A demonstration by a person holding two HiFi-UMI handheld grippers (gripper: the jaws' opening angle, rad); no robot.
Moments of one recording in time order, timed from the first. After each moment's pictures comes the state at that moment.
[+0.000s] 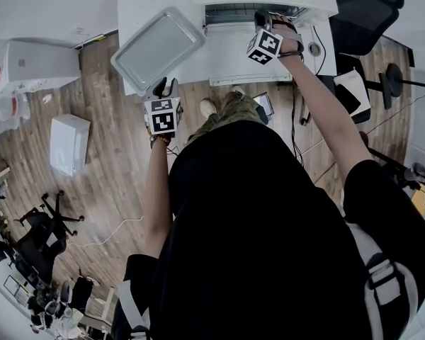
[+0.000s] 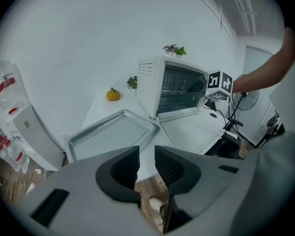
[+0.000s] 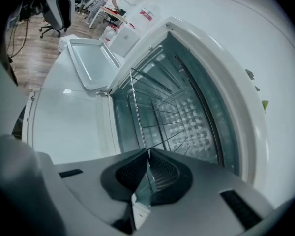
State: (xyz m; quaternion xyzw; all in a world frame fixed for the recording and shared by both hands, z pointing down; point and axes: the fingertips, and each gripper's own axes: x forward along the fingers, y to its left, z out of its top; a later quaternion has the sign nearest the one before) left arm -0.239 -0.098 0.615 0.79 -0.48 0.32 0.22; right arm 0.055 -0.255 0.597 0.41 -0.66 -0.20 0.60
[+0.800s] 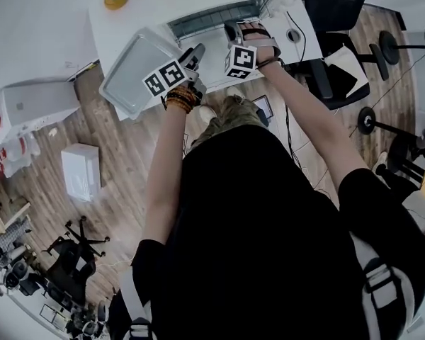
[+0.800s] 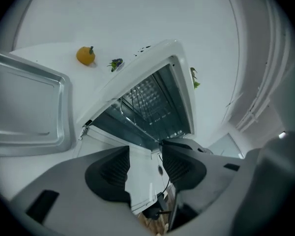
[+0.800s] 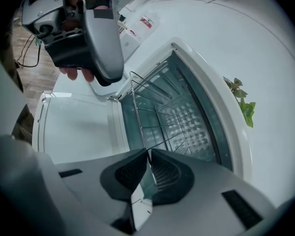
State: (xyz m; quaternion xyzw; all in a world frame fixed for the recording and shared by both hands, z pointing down) left arm -0.044 -0.189 0.589 0.78 -0.32 0.03 0.53; right arm 0.056 -0.218 0.595 0.41 -0.68 -0.20 0.57
